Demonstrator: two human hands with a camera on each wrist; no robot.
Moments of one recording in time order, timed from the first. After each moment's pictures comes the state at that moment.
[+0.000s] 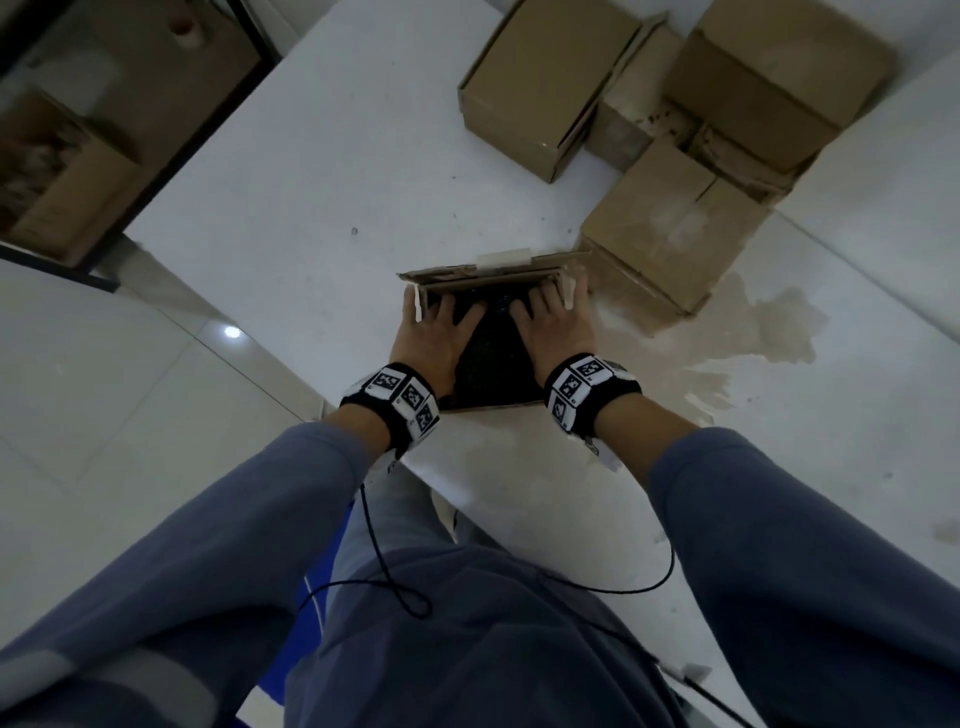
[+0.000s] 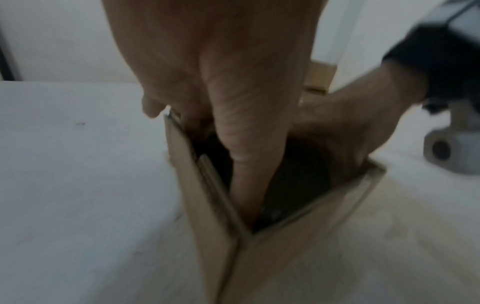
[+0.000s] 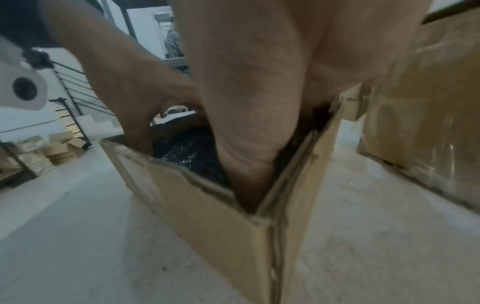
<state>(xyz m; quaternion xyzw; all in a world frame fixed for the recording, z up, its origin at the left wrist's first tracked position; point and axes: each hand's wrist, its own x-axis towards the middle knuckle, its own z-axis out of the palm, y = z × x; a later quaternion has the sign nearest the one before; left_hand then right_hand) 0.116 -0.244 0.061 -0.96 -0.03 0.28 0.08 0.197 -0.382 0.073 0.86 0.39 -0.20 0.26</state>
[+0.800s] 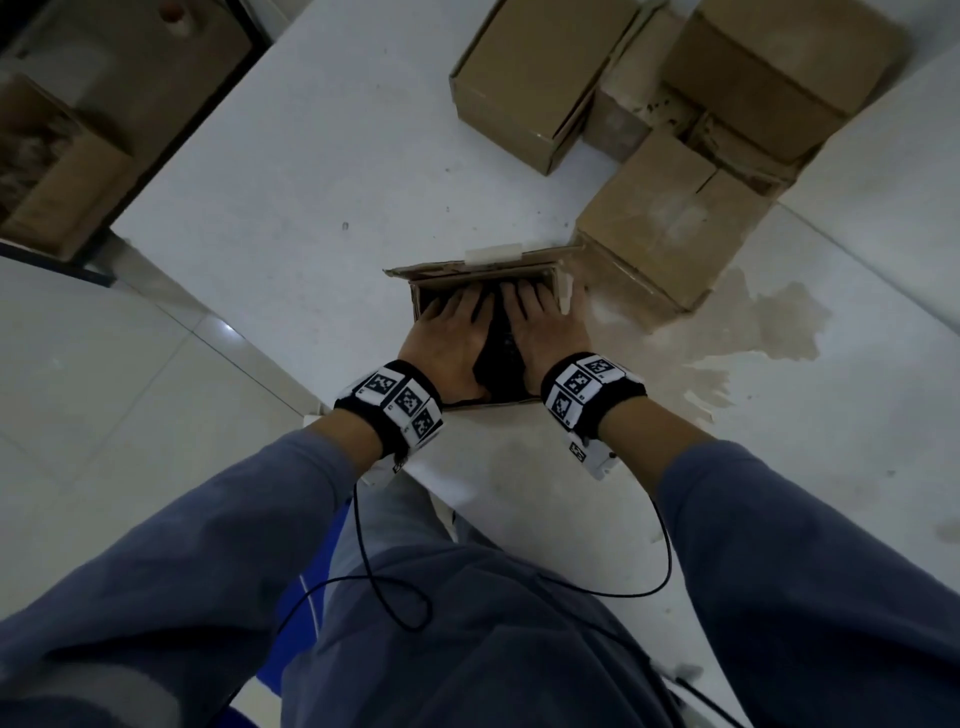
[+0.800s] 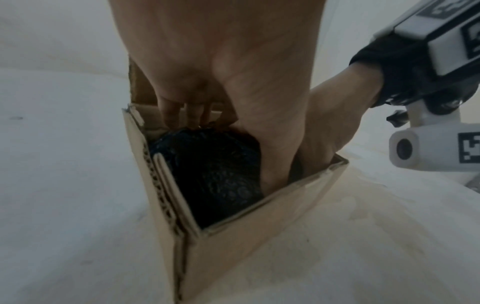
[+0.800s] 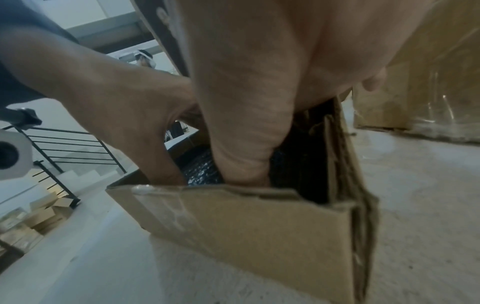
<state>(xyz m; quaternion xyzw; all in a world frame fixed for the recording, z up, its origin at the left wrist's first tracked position) 0.121 -0.260 0.060 -0.98 -0.01 0.18 -0.10 0.198 -0.390 0.061 0.88 0.38 -0.26 0.15</state>
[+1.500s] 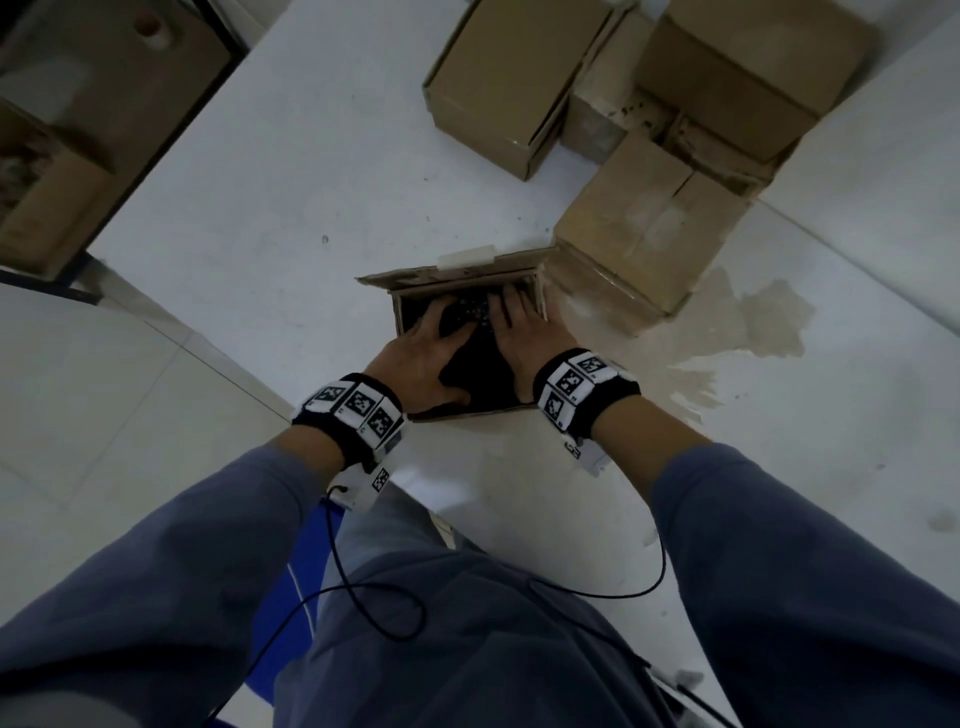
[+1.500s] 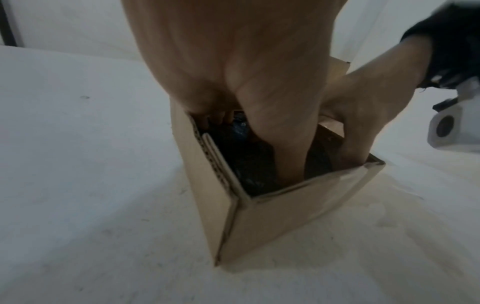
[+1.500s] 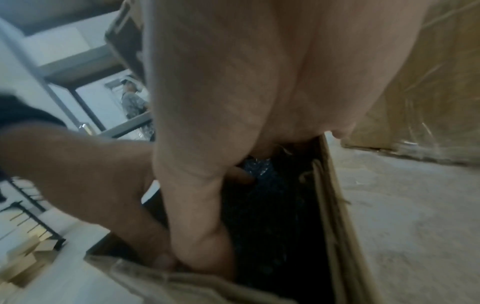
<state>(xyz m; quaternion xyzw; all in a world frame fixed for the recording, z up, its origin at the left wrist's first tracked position) 0.115 -0.237 0.044 -0.95 0.01 0.22 -0.20 0.212 -0.392 0.062 0.85 0.41 -0.32 0.13</state>
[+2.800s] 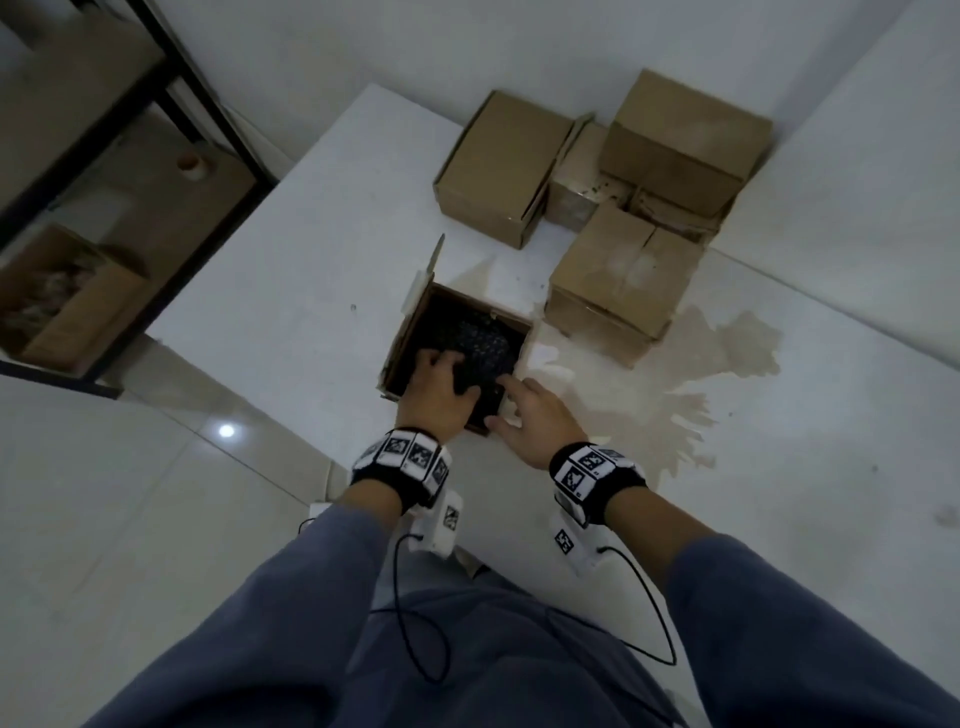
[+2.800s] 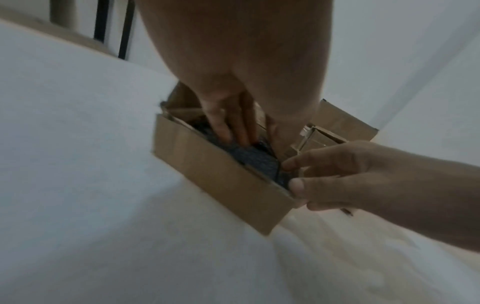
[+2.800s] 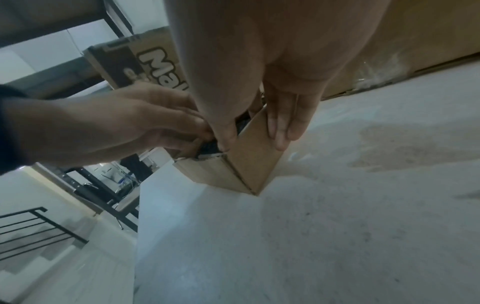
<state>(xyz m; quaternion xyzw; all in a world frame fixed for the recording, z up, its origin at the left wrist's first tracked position) 0.108 -0.247 0.067 -0.90 -0.23 0.15 -0.33 0.144 -0.411 0.064 0.90 0.25 -0.28 -0.24</state>
